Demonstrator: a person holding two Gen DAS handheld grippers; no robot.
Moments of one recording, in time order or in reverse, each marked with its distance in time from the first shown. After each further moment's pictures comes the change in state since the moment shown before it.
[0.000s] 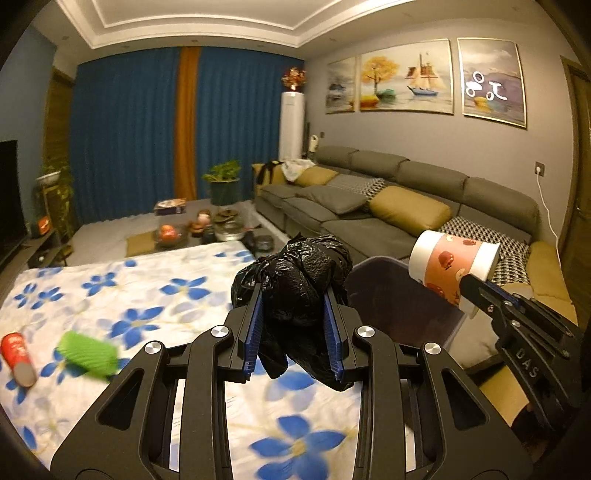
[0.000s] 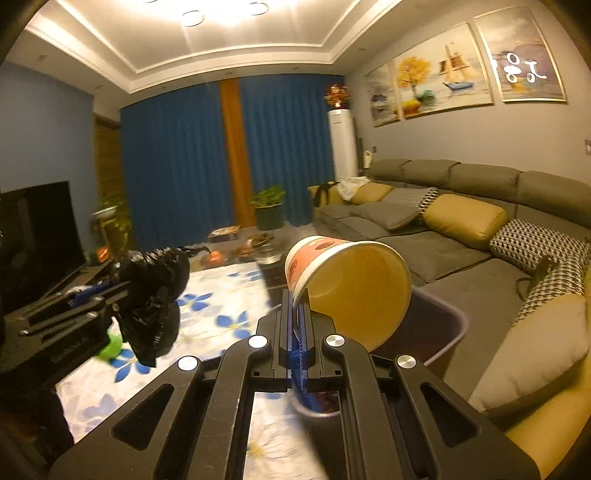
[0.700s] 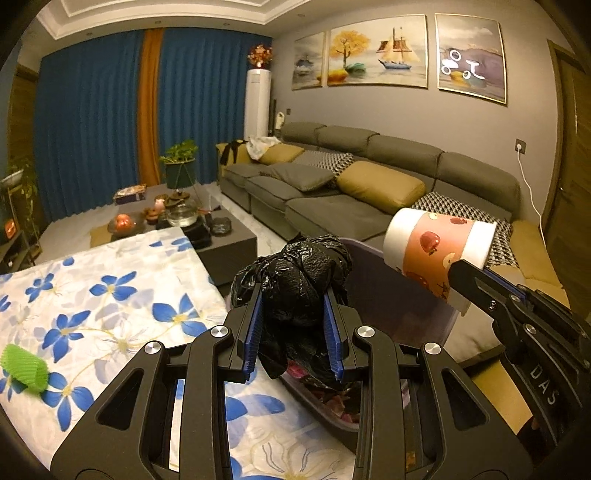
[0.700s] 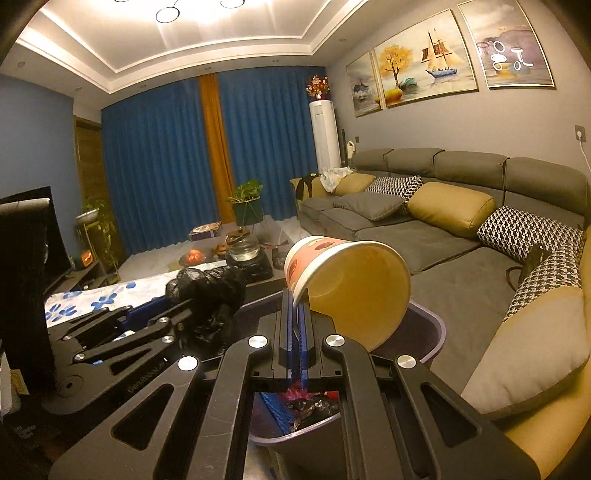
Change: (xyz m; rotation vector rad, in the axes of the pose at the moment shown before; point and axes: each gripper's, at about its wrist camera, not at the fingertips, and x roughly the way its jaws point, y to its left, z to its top) left arm 0.088 -0.050 -0.006 0.043 0.089 -0.118; right arm 0.035 -0.035 0.002 0.029 0.038 -0.034
